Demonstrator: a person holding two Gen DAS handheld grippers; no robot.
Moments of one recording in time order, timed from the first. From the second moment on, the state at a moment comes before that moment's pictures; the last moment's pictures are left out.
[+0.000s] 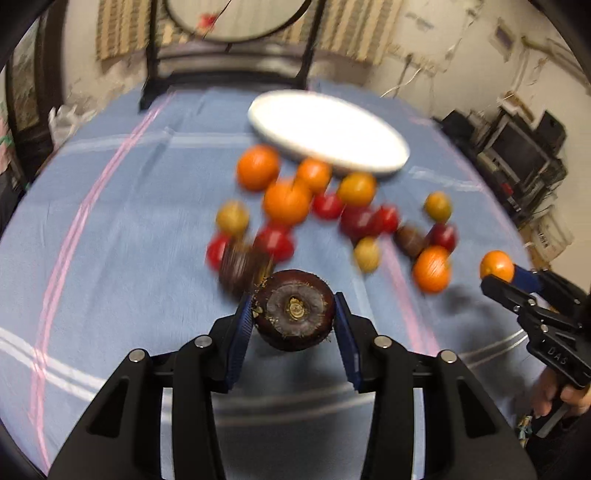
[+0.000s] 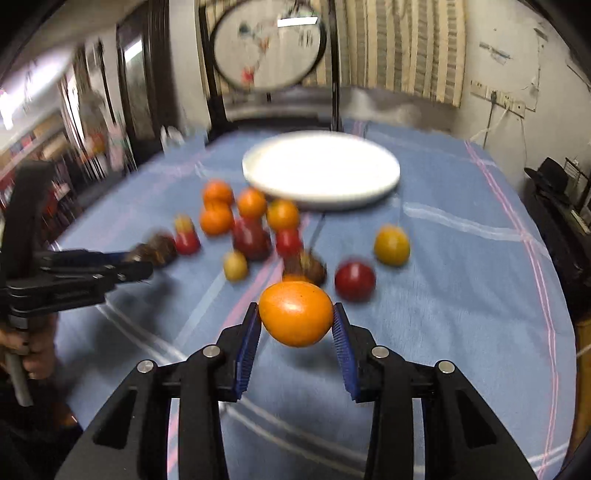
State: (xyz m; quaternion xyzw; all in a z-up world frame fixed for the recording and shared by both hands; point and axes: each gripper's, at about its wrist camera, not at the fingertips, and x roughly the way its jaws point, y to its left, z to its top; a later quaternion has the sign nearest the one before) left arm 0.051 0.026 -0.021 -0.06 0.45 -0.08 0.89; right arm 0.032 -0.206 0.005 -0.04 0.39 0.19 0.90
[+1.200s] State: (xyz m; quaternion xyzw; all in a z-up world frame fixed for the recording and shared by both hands) left arm 0.221 -0.009 0.010 -0.03 0.38 -0.02 0.92; right arm 0.191 -0.176 -0.001 -0.01 0.36 0.13 0.93
